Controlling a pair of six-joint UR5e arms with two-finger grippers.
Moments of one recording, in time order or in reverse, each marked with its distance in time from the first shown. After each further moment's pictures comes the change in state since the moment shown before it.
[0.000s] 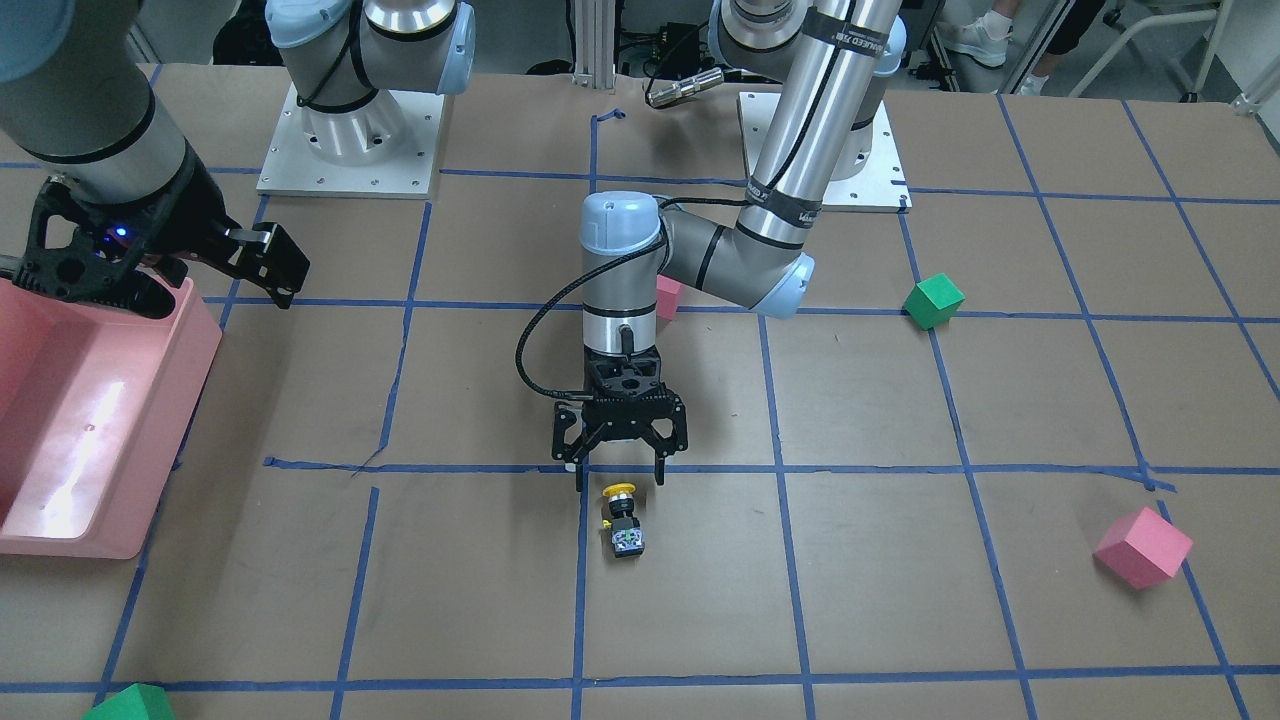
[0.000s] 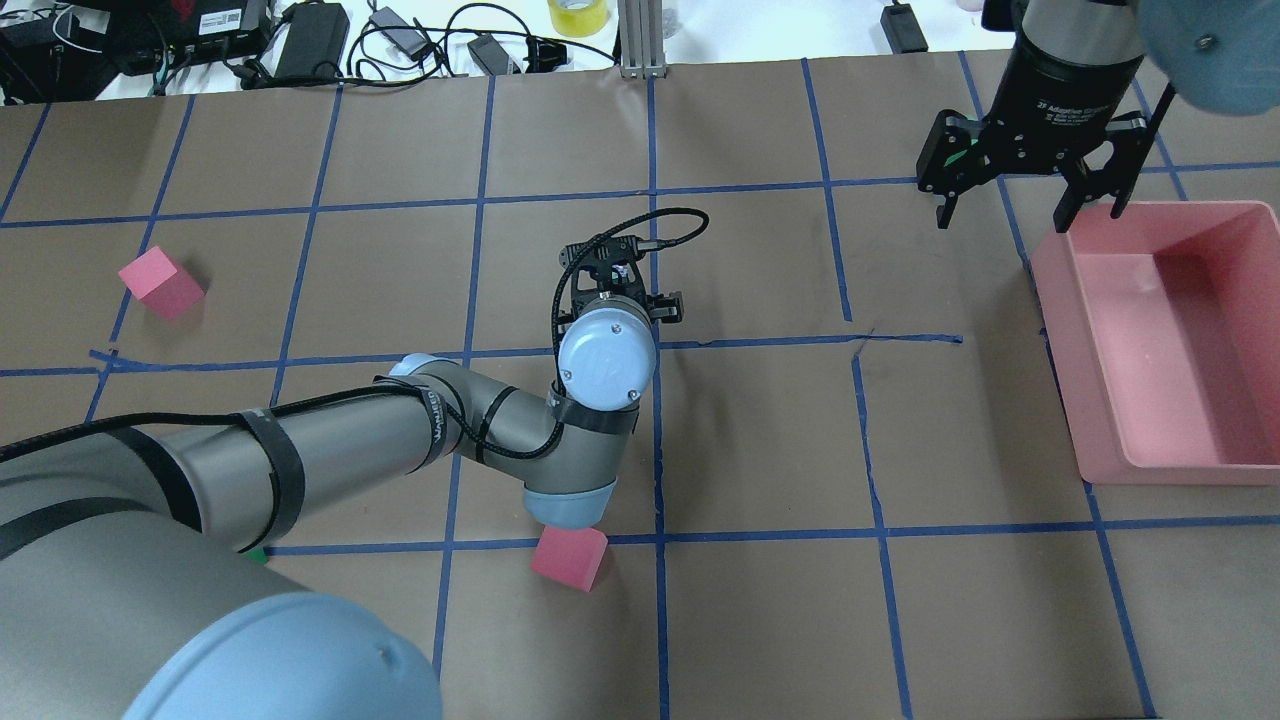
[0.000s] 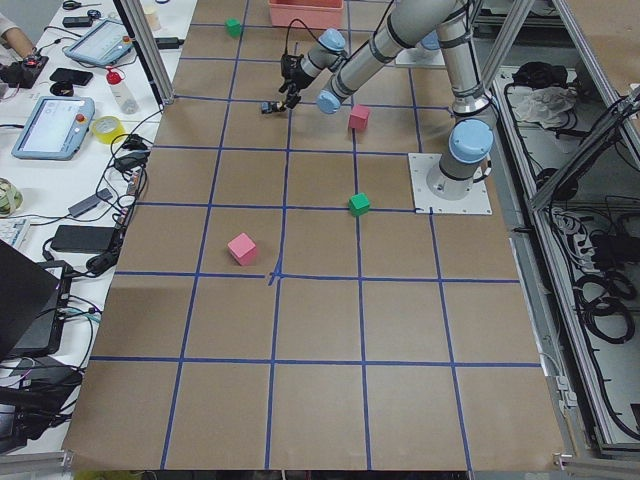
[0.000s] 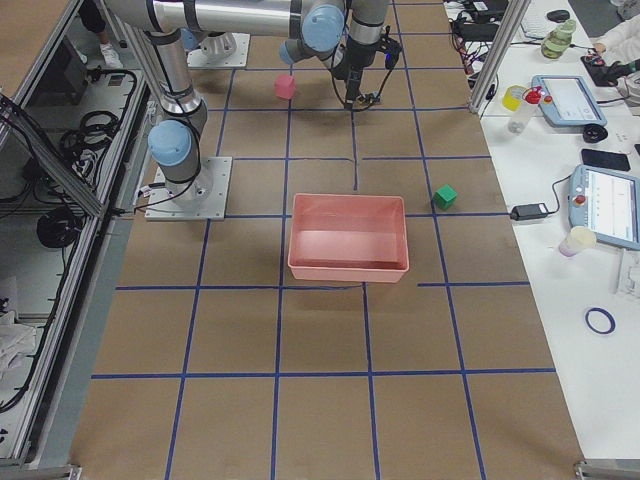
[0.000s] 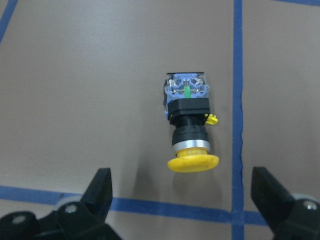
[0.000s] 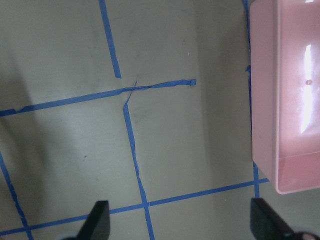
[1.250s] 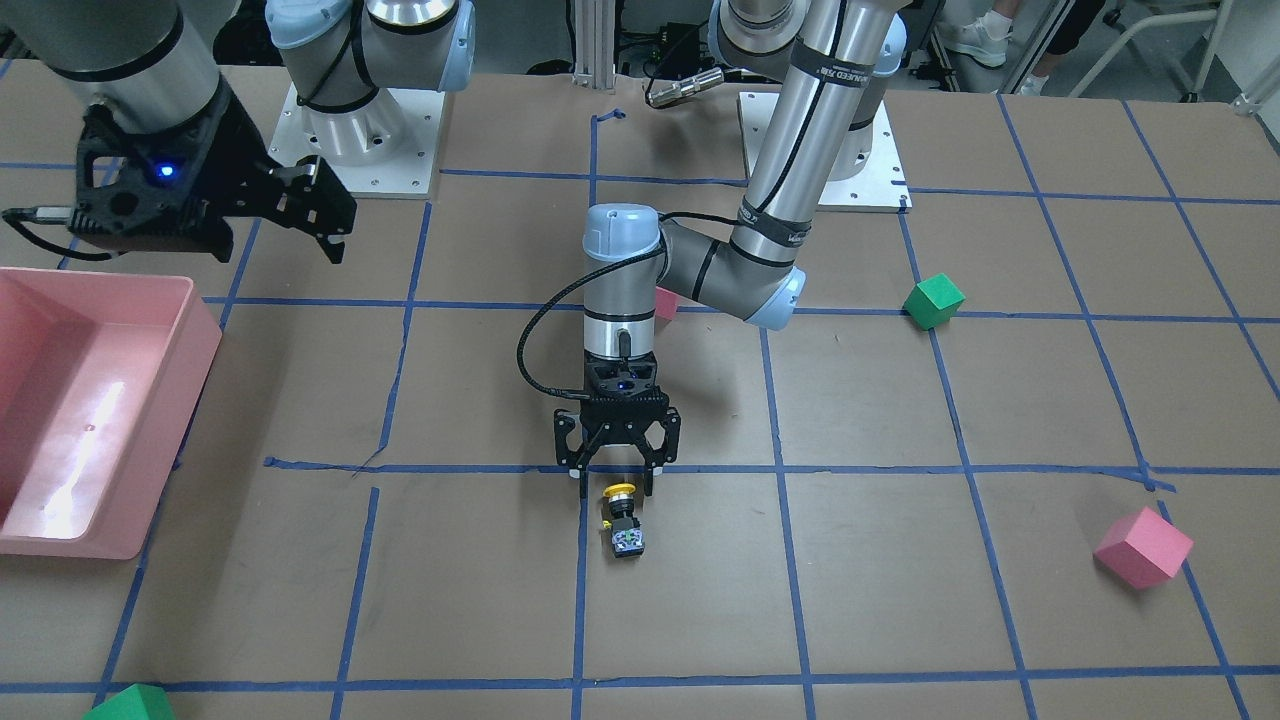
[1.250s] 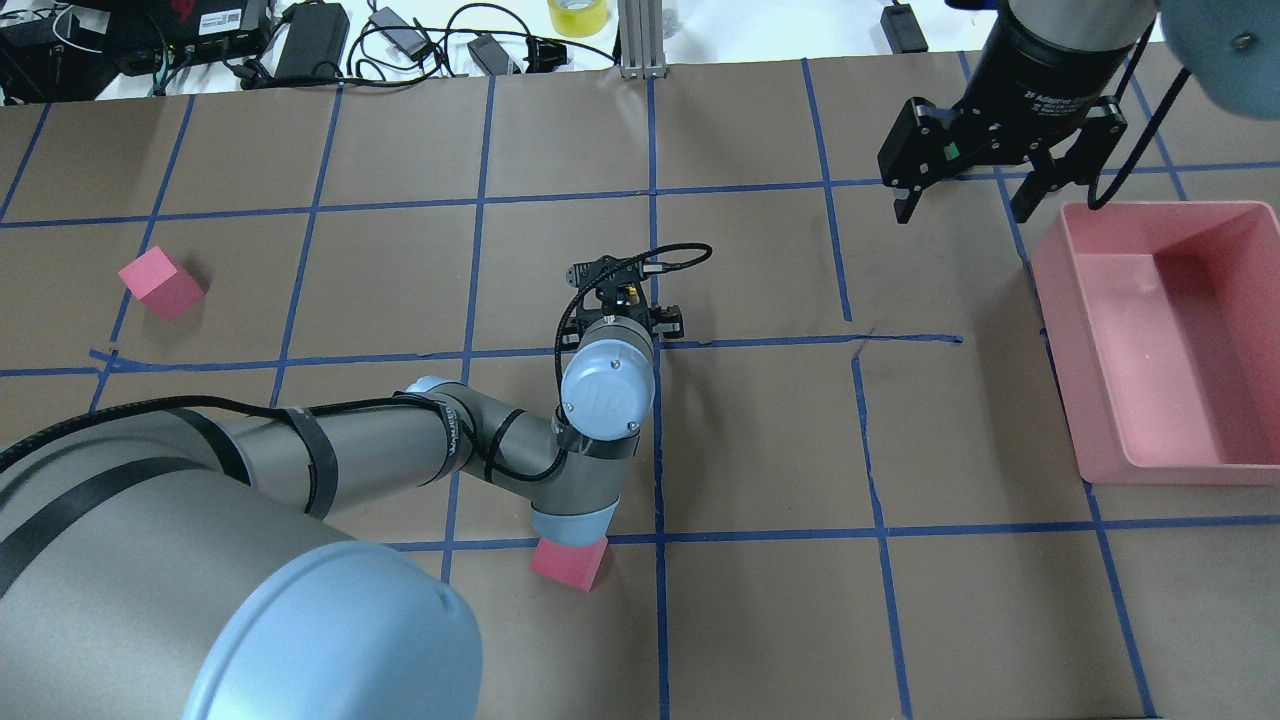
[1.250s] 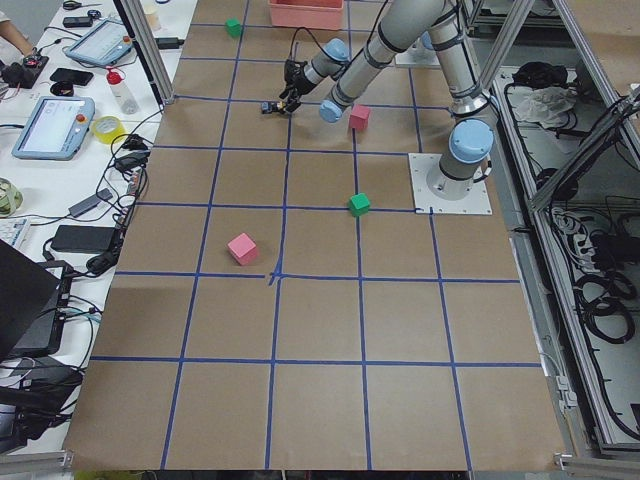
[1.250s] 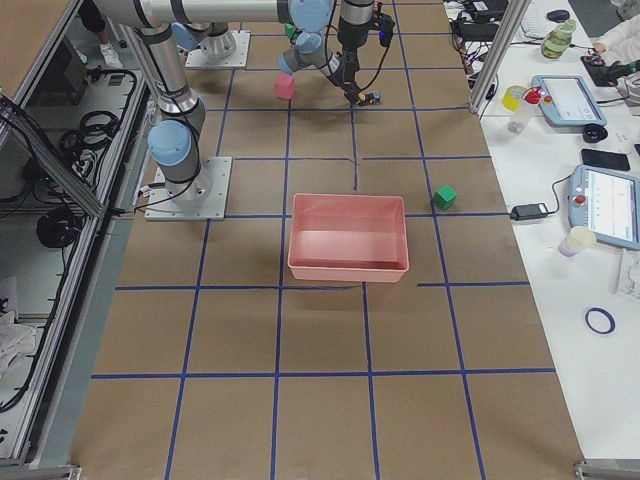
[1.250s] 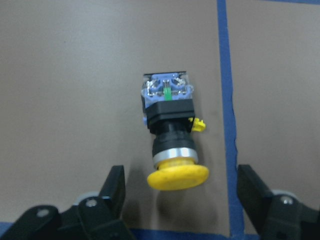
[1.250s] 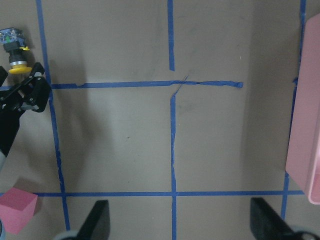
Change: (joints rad) left arm -0.004 -0.052 -0.024 0.129 -0.007 0.051; right arm 0.051 -0.063 -0.016 0.034 0.118 -0.117
